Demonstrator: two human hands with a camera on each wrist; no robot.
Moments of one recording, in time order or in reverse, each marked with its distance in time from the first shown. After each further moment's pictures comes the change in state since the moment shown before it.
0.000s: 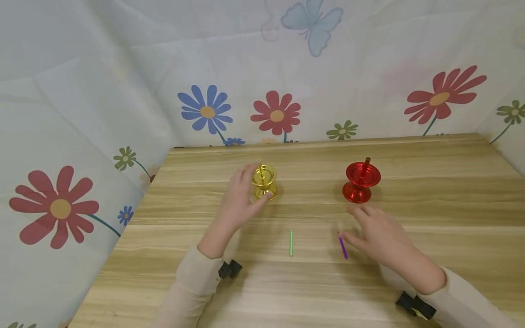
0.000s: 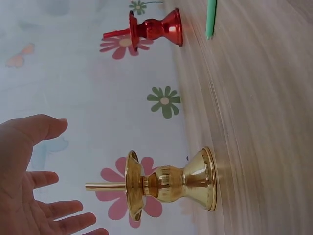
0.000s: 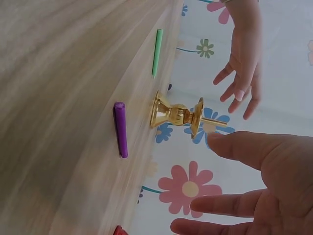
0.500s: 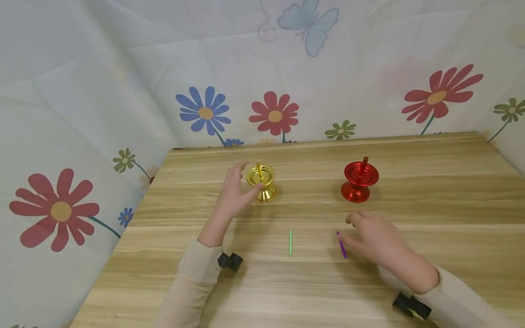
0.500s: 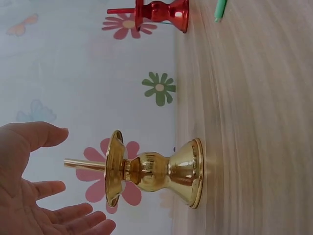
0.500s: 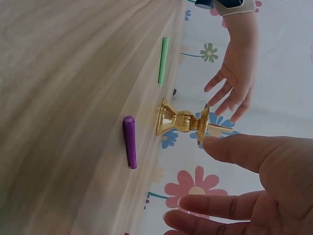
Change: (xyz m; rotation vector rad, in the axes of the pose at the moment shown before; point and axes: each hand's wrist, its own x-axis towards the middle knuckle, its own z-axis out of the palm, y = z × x) left_hand 0.017 -0.019 0.002 -0.242 -0.055 -0.248; right_hand -0.001 -0.003 0.002 0.019 -0.031 0.033
